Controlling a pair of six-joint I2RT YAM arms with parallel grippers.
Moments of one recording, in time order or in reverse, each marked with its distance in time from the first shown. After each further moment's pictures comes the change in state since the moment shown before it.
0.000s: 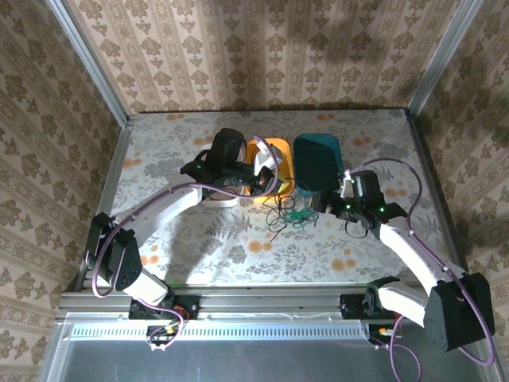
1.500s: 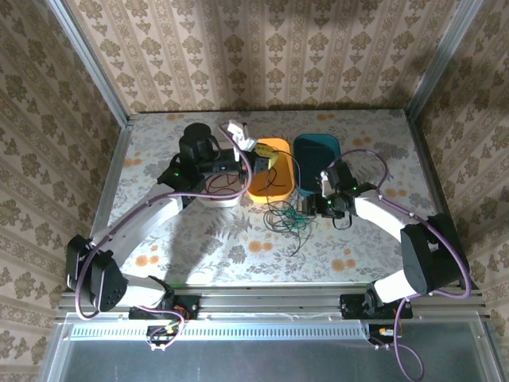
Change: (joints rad) left arm 0.082 -0.178 -0.100 0.407 -0.016 -0.186; right arm 0.042 0.361 0.125 -0.079 0.096 -0.094
